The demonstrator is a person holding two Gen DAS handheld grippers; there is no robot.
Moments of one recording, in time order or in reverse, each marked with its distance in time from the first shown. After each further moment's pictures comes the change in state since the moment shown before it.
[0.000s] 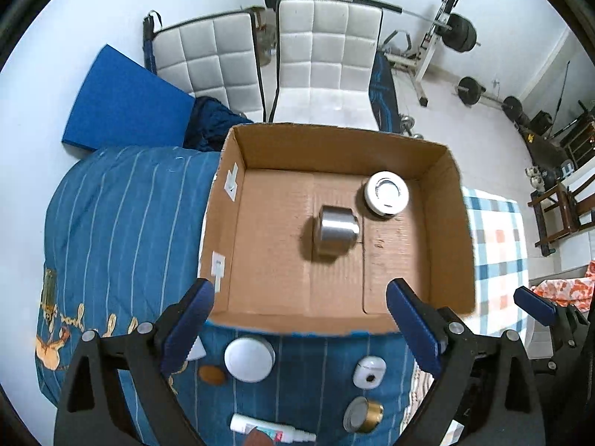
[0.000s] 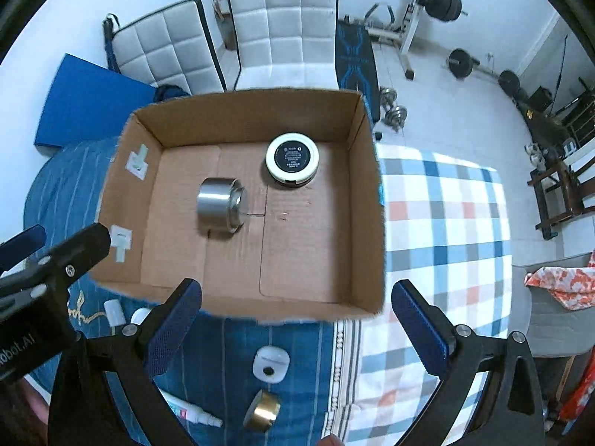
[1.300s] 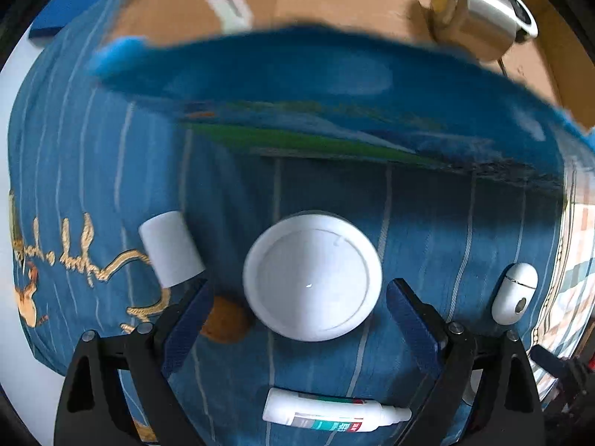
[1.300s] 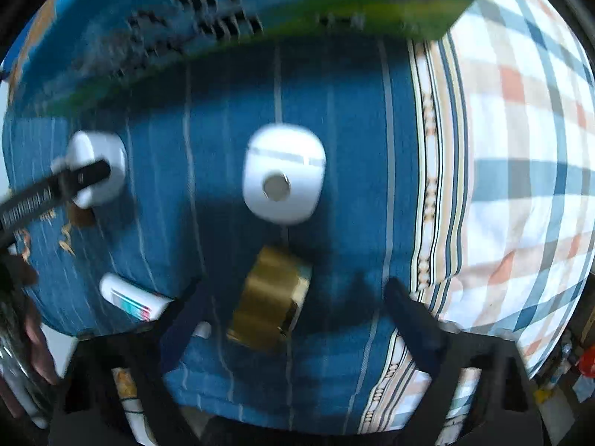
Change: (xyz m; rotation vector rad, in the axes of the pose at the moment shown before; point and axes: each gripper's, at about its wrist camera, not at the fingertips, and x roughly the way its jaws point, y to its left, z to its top) left arm 0.190 0.061 -0.126 0.009 0.448 0.118; right arm 0.144 -0.003 -0.177 0.057 0.542 0.113
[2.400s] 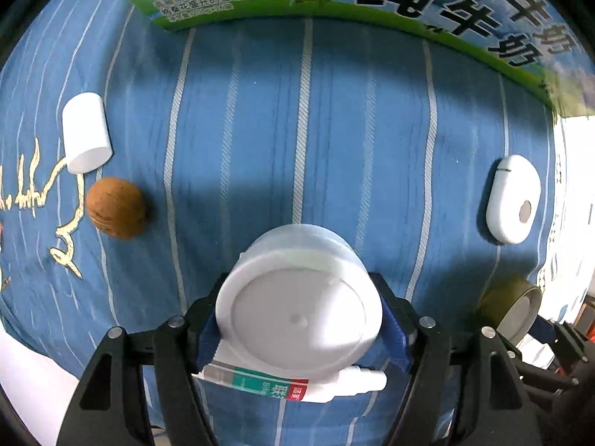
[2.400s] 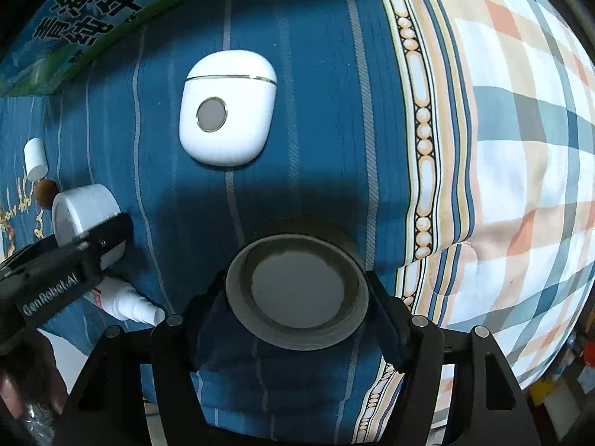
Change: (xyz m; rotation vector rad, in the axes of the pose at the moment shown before) left arm 0.039 -0.046 -0.100 0.001 0.087 -0.072; right arm 0.028 -0.015 -0.039 0.037 0.013 0.020
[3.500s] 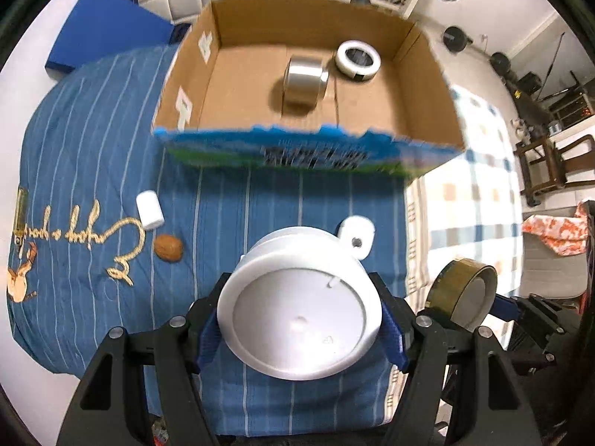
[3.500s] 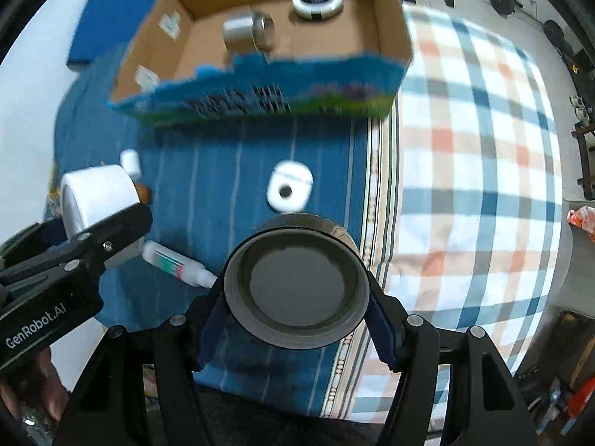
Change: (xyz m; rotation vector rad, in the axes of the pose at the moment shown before) left arm -0.211 -0.040 -0.027 0.052 -0.314 -0.115; right arm -0.173 0.012 -0.039 -0.112 -0.173 0.095
